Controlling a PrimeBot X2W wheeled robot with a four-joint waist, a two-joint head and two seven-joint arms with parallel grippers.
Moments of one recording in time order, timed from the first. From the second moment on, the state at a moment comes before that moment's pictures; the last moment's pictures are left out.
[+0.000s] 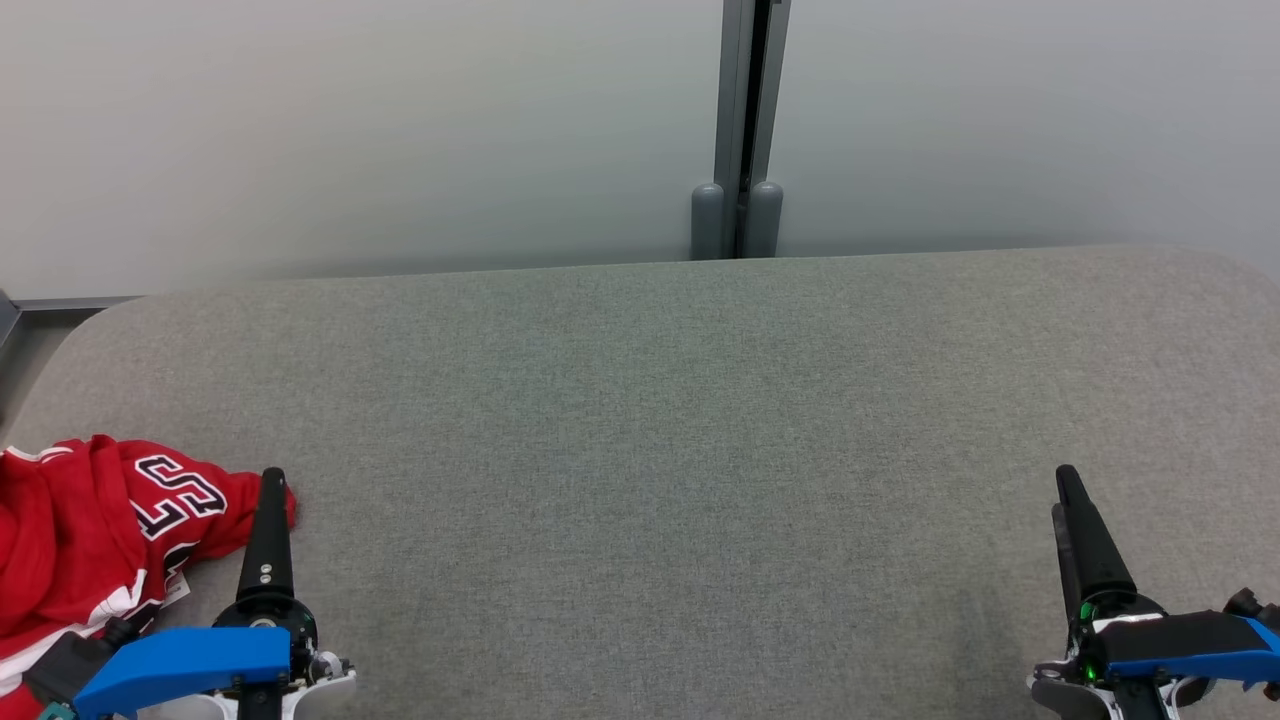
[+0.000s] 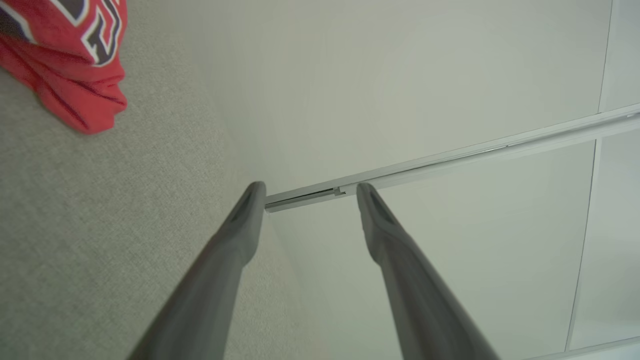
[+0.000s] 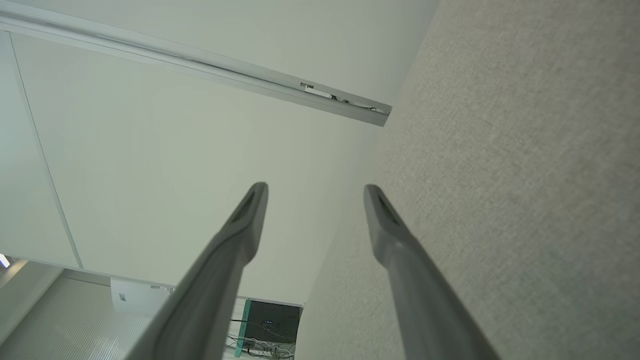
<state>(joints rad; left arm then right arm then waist) -0.03 0.04 0.08 0.17 -1.36 -0.13 0.00 -0.05 -0.05 -0.08 0.22 1.35 0.13 0.00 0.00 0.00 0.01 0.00</state>
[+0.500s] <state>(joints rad) -0.02 0.04 0.02 0.09 -1.06 -0.09 -0.05 -0.04 -0.05 -0.04 0.15 1.00 0.13 -0.05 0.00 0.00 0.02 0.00</state>
